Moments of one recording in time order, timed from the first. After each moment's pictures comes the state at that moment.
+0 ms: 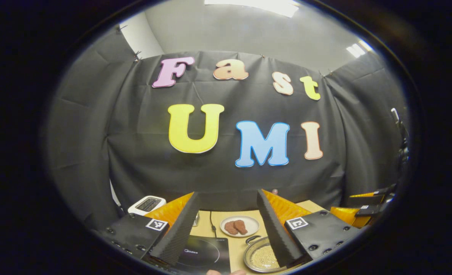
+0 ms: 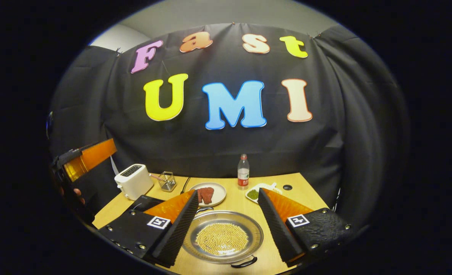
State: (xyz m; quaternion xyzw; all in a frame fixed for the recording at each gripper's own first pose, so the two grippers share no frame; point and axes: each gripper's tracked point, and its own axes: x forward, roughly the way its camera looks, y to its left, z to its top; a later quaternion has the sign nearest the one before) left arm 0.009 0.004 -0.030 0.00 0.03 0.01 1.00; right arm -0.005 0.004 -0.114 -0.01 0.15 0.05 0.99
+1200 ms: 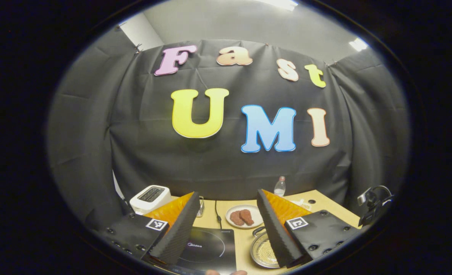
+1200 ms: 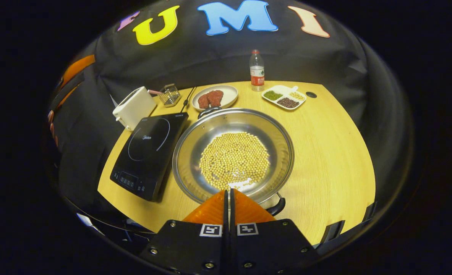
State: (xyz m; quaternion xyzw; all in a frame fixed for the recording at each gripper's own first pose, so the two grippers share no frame) left arm 0.021 0.022 -0.073 0.01 0.07 0.02 1.00; right arm -0.077 0.012 -0.313 0.01 0.47 0.10 0.88
